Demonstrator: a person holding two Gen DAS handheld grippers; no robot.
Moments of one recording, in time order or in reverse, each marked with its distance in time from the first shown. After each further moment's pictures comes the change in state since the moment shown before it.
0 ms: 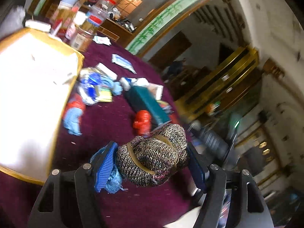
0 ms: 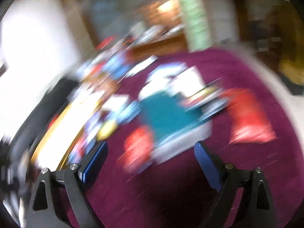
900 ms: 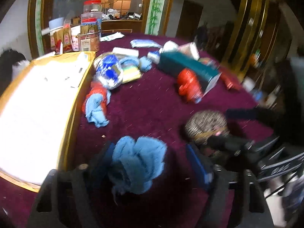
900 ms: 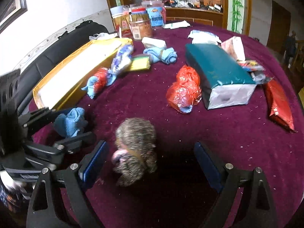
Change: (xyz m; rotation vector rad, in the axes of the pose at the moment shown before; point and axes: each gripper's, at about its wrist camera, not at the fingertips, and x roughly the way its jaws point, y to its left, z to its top) left arm 0.056 -0.007 -0.040 0.339 0.102 0.401; right arm 0.029 0.041 -0.046 -0.202 0.207 -0.052
